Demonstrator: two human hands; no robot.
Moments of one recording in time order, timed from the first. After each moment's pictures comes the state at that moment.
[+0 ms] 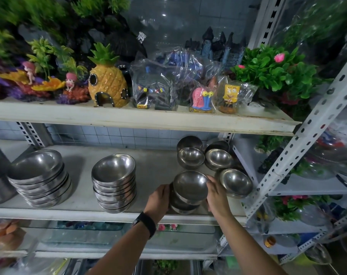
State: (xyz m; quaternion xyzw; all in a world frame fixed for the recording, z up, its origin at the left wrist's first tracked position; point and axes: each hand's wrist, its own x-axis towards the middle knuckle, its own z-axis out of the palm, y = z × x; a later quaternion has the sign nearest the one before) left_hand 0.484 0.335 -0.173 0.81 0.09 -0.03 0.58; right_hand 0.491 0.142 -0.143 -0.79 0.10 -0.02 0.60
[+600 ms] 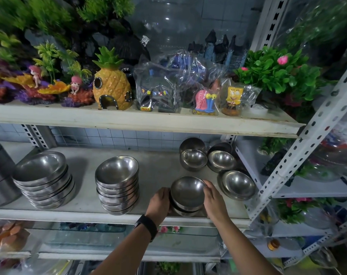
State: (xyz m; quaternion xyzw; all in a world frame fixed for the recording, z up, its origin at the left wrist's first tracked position) left_hand 0.484 0.339 -0.177 0.79 0.13 -0.03 0.59; right_hand 0.496 0.150 -0.169 -0.88 0.04 -0.02 0.48
